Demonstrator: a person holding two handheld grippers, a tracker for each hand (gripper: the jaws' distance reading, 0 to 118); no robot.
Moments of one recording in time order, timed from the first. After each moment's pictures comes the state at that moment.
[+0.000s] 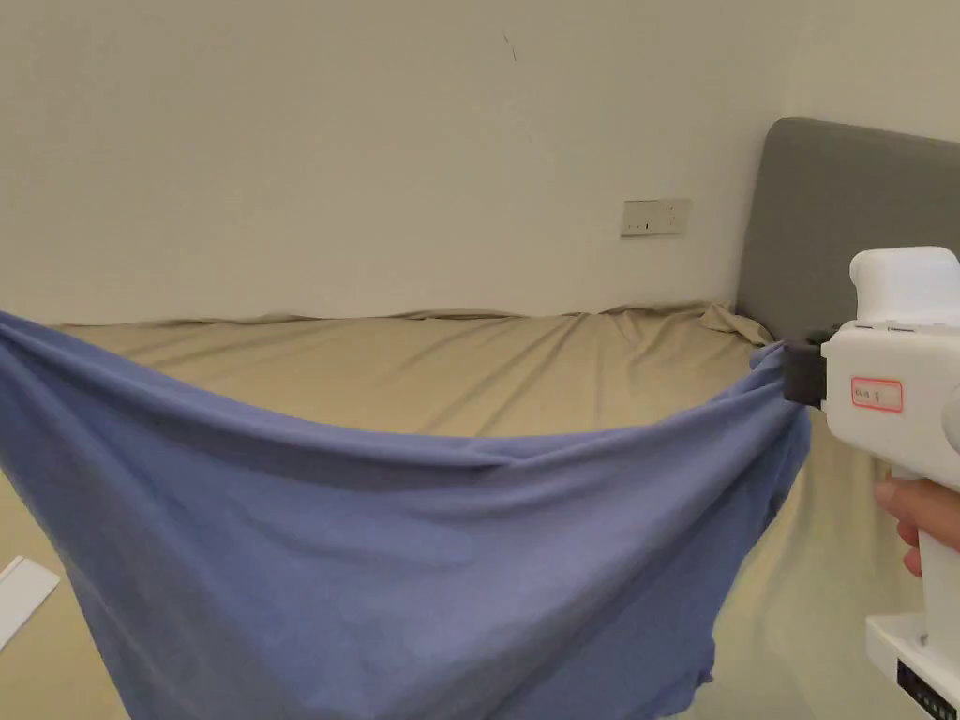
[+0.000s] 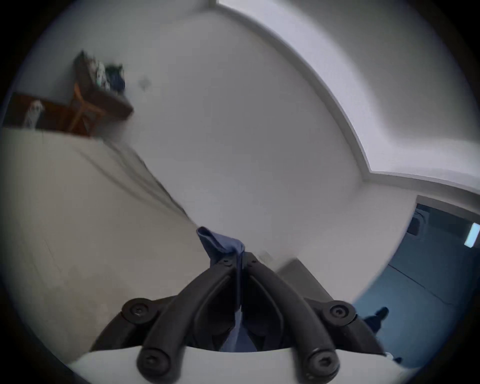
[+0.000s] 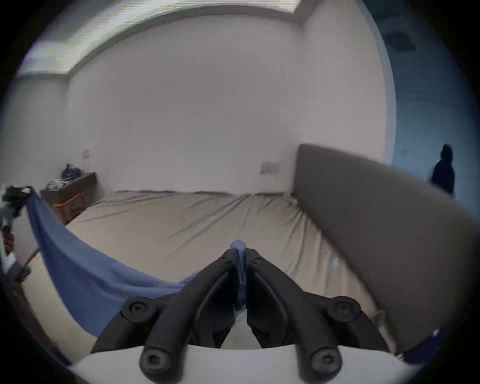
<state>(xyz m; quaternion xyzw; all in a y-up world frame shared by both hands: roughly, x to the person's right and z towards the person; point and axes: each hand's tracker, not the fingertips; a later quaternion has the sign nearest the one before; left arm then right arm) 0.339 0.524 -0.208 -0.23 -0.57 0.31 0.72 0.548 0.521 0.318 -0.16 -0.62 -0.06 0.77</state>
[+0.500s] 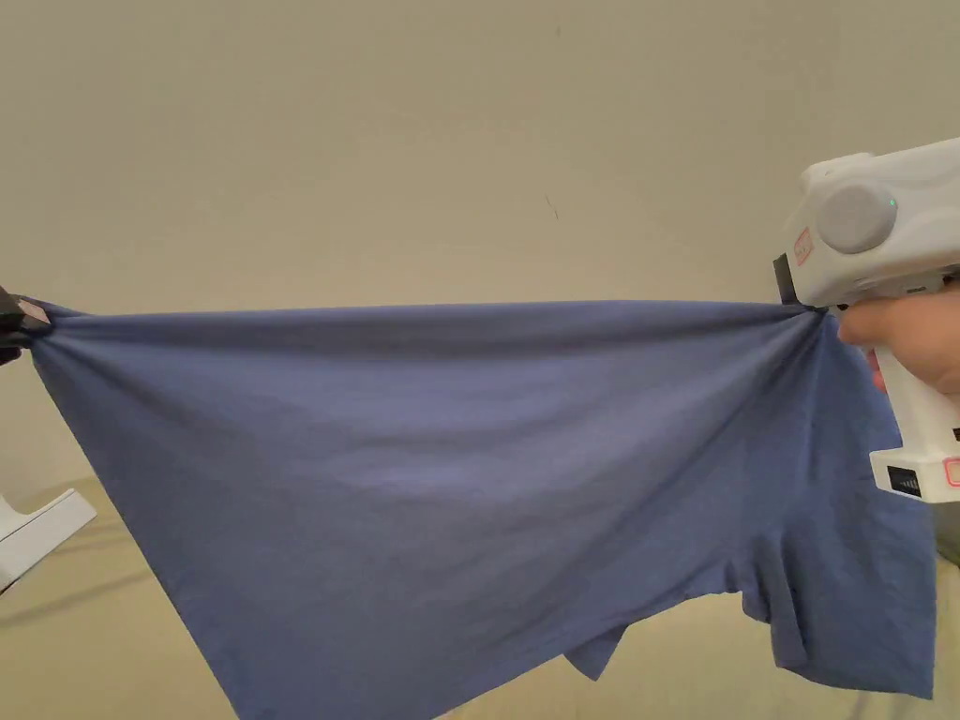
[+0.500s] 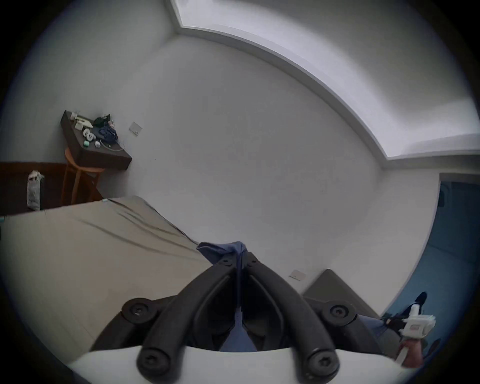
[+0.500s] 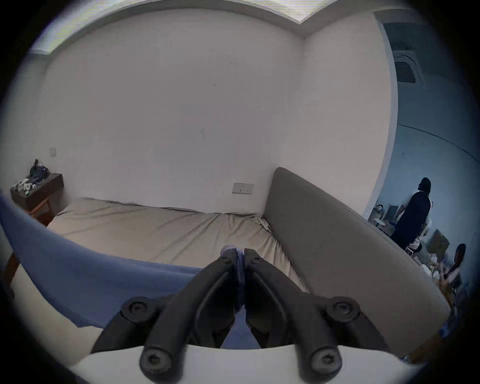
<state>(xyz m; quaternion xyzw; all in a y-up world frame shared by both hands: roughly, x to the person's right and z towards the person) 0.424 0.628 -0.284 -0.18 -0.54 0.22 0.79 0.666 0.667 0.258 -0.20 -0.66 -0.04 0.72</state>
